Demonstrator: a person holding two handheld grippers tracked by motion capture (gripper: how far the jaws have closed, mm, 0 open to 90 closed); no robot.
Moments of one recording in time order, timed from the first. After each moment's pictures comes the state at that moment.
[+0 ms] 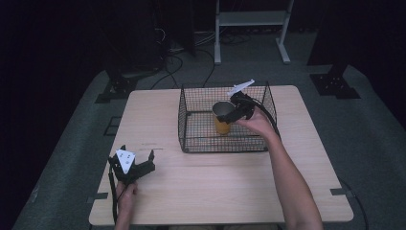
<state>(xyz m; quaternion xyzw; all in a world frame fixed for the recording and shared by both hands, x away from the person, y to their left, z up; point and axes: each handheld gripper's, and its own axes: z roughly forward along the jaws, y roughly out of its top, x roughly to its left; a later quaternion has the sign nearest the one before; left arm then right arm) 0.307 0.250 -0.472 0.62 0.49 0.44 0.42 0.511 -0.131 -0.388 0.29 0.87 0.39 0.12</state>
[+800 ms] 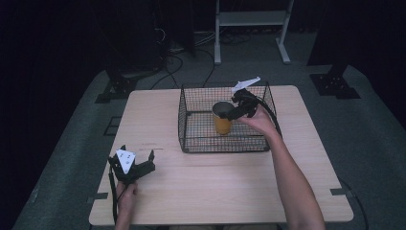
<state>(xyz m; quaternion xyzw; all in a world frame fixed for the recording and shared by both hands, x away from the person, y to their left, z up) 0.307 0.250 -0.473 0.62 0.49 0.44 0.42 0.508 -0.141 -0.375 0.29 0.85 0.42 0.12</state>
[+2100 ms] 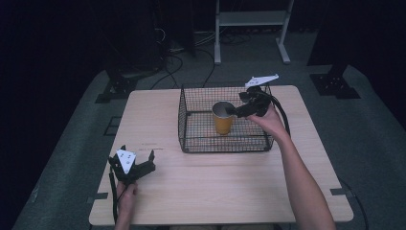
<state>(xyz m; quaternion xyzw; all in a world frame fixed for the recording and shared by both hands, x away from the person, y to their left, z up) 0.307 0.249 -0.473 0.63 0.49 0.44 0.42 0.483 -0.170 -0.347 0.30 0.81 0.49 0.11</state>
